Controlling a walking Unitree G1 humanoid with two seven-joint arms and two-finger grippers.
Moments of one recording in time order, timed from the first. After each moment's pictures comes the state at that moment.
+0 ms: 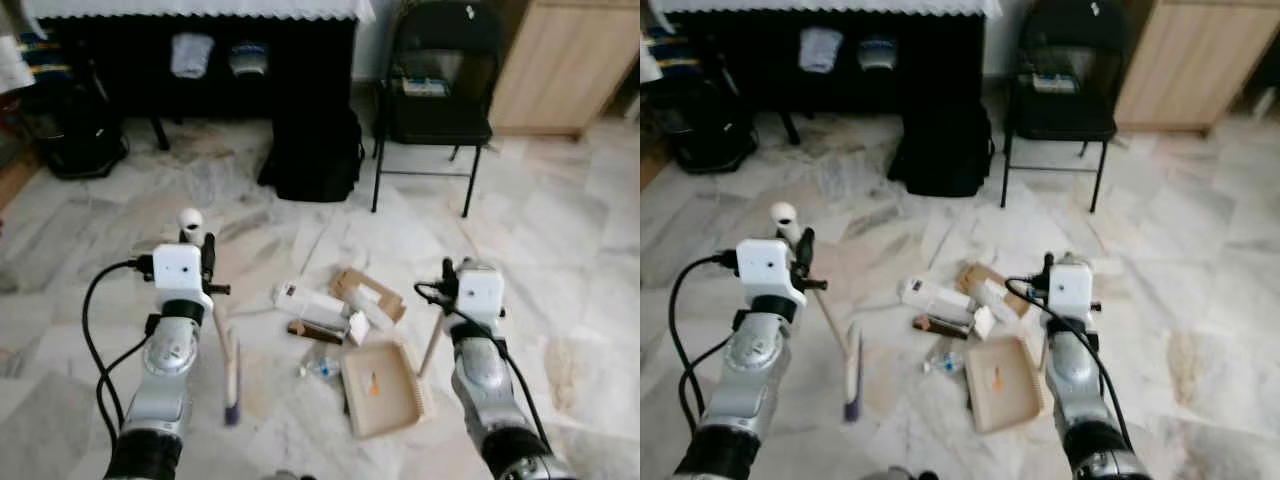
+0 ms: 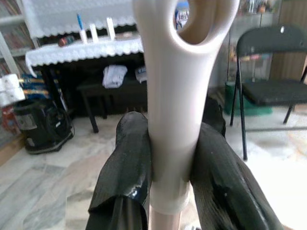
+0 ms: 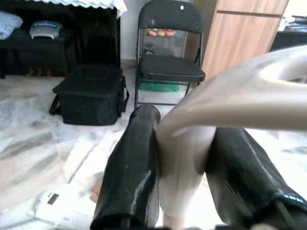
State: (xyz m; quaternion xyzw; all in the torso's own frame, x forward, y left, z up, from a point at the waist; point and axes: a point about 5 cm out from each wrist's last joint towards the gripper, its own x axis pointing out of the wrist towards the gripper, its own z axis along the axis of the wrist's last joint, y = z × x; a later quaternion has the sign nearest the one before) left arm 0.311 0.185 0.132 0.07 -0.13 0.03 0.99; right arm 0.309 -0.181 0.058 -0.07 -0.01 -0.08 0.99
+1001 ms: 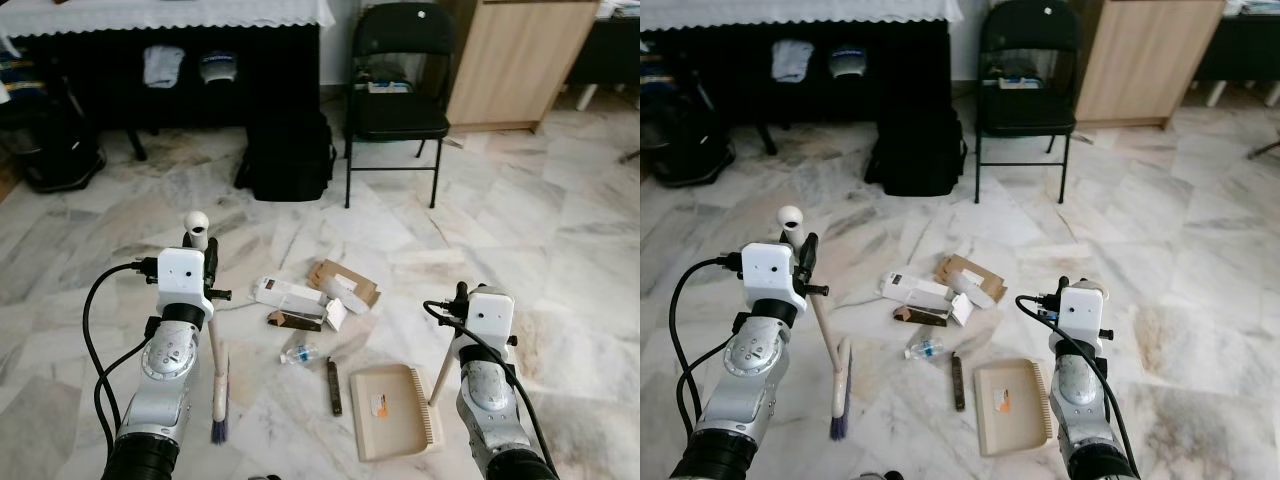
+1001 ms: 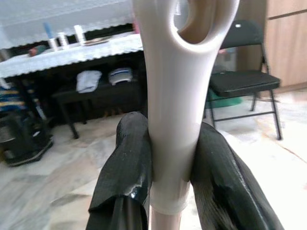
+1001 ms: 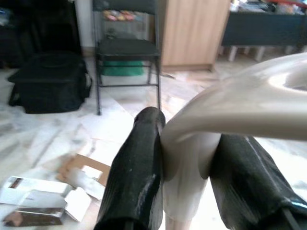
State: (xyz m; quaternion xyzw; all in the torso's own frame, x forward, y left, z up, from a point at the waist) left arm 0.310 0.177 0.128 0.08 -0.12 0.01 0.99; right arm 0.295 -0.199 0.044 -0.08 0.01 -0.13 0.99
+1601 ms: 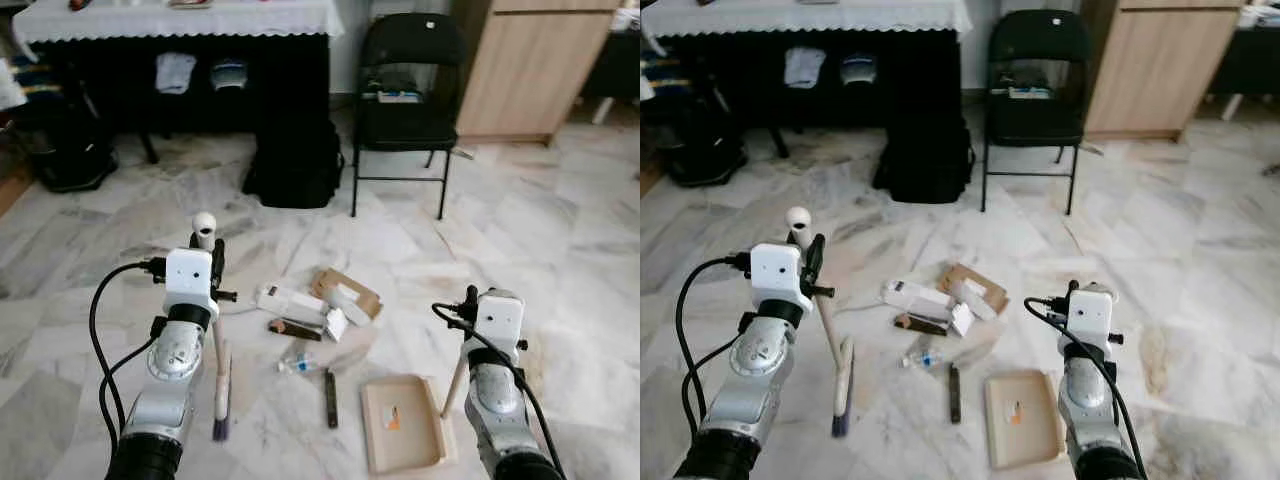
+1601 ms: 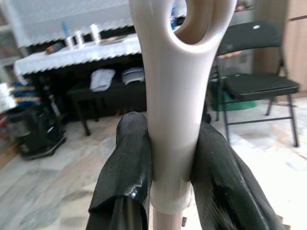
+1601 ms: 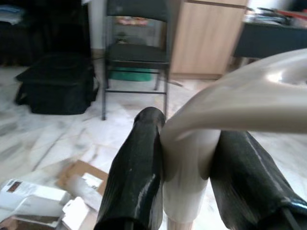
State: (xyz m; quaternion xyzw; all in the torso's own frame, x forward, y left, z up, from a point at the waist) left arm 0.310 0.175 0.127 0.09 -0.12 0.00 0.99; right arm 0.296 -0.206 0.046 -0.09 0.01 -0.14 0.99
